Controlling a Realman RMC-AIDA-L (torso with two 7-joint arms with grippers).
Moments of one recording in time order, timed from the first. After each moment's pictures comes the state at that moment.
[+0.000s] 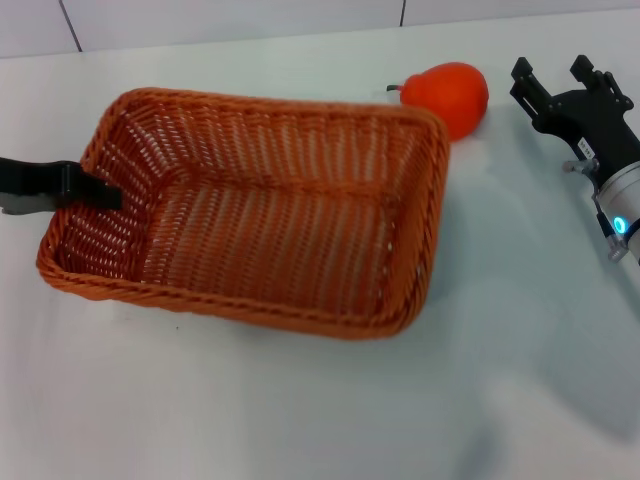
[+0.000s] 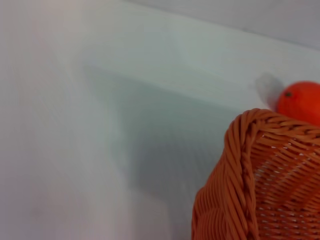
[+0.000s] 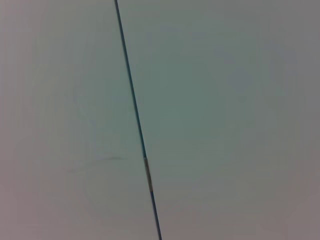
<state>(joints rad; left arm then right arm) -0.72 -2.08 0.50 1.00 2.63 1.65 -2.46 0.45 2.10 1.08 0.21 -2.53 -1.00 -2.83</state>
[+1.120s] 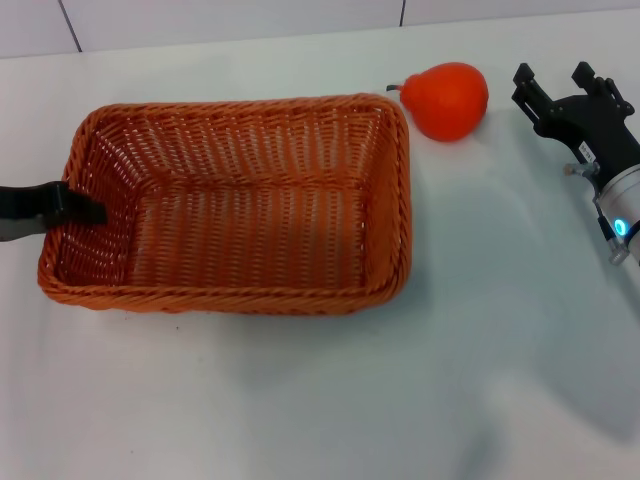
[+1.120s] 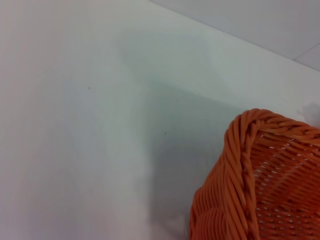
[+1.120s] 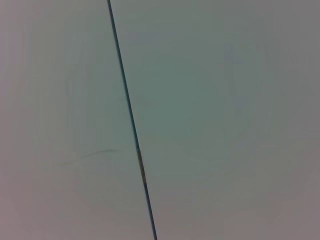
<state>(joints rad) -0.61 -2.17 0.54 1.10 2.61 1.53 -2.54 0.44 2.10 1.09 0.21 -2.53 -0.98 -2.83</state>
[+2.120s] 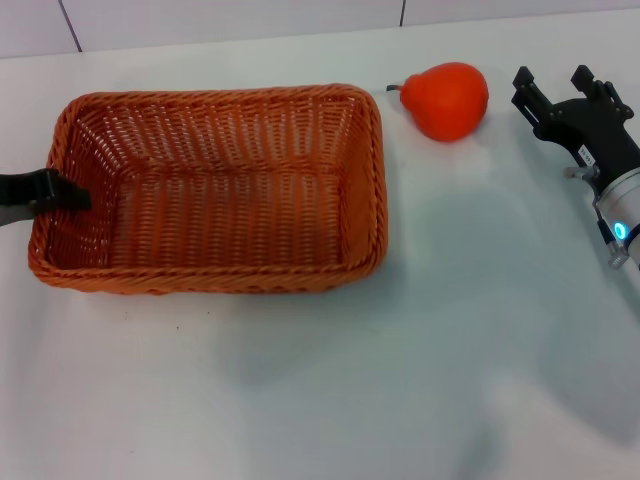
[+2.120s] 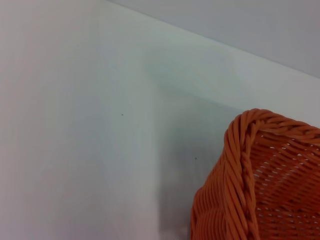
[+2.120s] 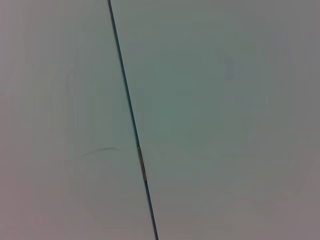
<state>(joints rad) -0.59 -2.16 0.61 1.10 2.62 1.42 -2.59 0.44 2.10 1.08 0.22 -2.52 -0.98 -2.83</state>
